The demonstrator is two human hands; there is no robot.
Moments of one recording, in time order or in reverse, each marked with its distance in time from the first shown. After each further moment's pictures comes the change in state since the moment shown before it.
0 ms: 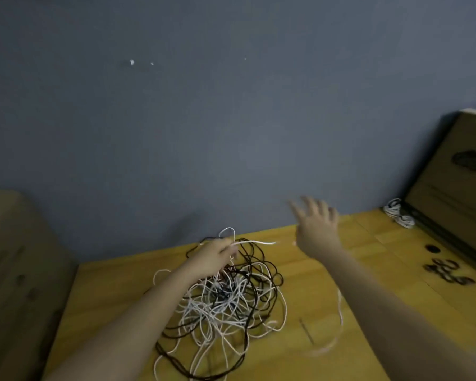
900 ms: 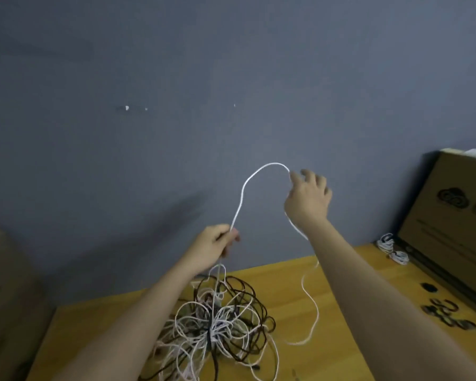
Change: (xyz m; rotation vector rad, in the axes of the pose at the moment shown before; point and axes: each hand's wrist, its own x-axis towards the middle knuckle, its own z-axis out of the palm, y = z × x) left_hand 0.041 0.079 -0.054 -0.281 0.286 0.168; right_hand 0.084 -0.004 -0.107 0.425 0.344 0.231
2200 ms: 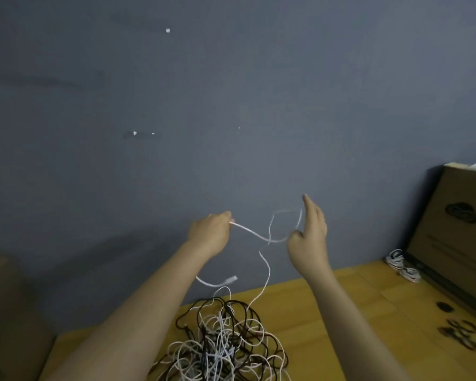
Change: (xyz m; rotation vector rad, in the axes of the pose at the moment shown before) left_hand 0.050 0.046 -0.038 0.900 0.077 -0.038; right_hand -0.049 -0.012 0.000 0.731 0.005 -0.006
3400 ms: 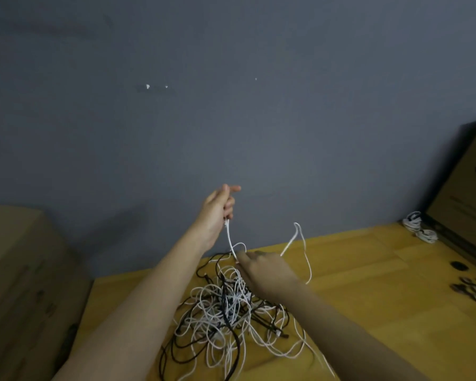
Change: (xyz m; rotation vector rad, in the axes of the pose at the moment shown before) left_hand -0.058 -0.017 0.036 -1.507 0.055 -0.228; right_hand -0.100 0.057 0.075 -0.788 -0.665 -0.707
